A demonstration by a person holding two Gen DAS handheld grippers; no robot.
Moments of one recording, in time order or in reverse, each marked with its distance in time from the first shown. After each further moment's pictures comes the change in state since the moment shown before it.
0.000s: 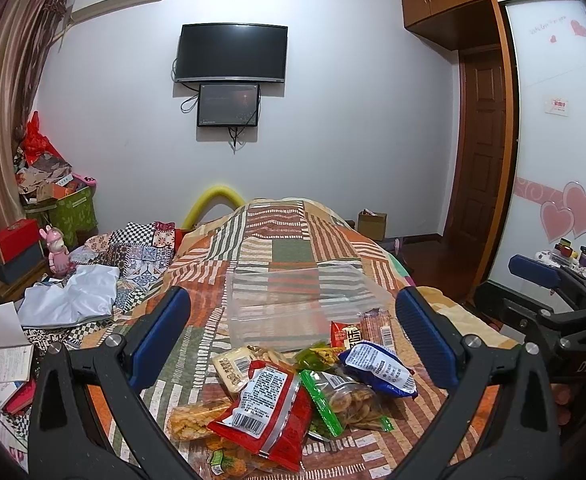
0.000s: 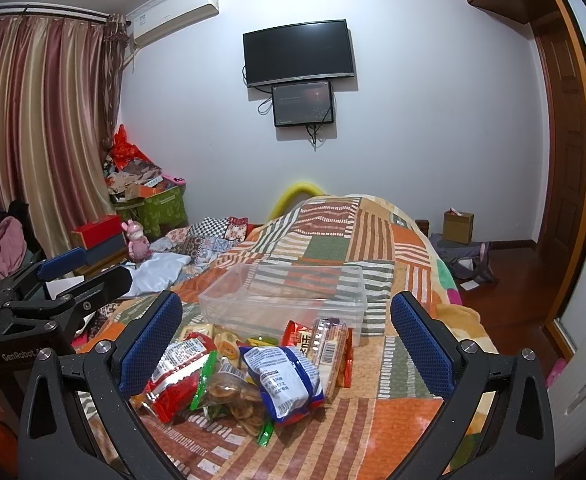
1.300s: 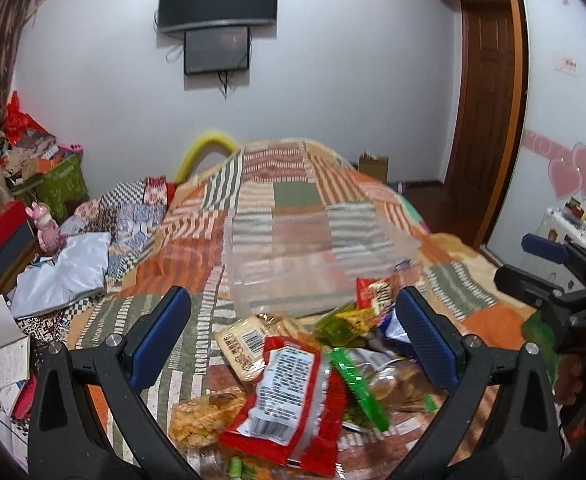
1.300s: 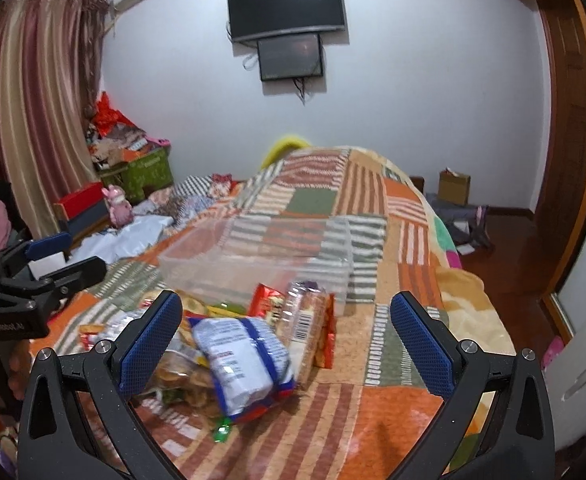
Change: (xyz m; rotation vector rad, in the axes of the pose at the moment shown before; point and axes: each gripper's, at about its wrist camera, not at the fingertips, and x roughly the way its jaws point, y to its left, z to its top) left arm 0.082 0.026 -0.016 0.047 0.238 -0.013; right arm 0.054 -0.032 -0.020 0.021 0.172 -0.034
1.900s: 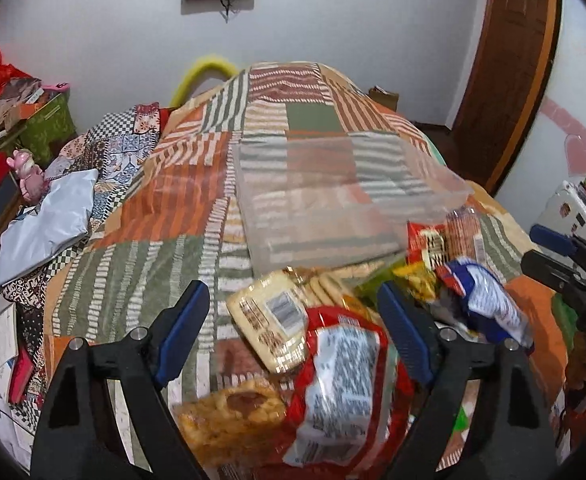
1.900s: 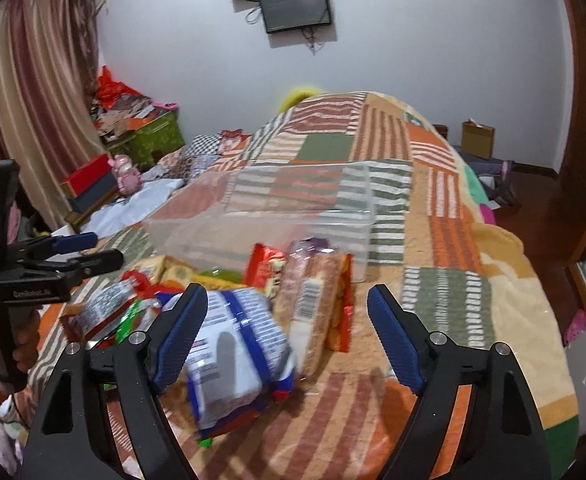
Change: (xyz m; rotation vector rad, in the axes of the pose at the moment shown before) left arm 0.070 0.034 -0.016 -0.037 0.266 -0.037; right arm 0.045 -0.009 -0.014 0.035 0.166 0.110
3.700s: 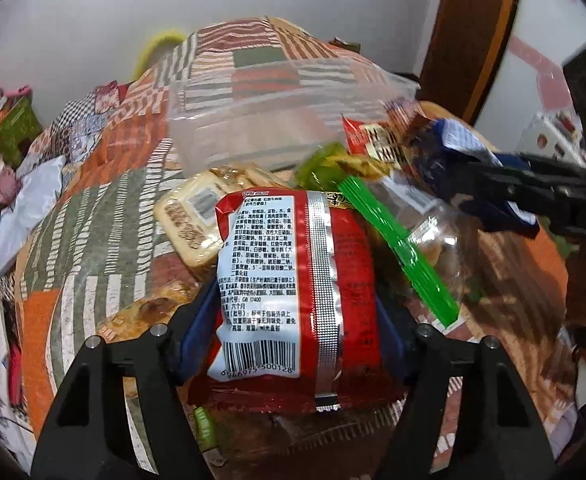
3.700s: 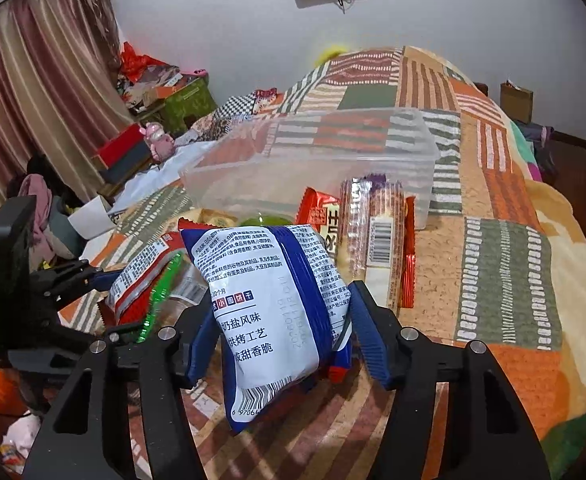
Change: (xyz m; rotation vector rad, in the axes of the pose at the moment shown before) left arm 0.009 -0.034 -0.057 0.103 0.129 -0.074; right arm 0.025 0.012 -0.013 0.027 0.136 0.140
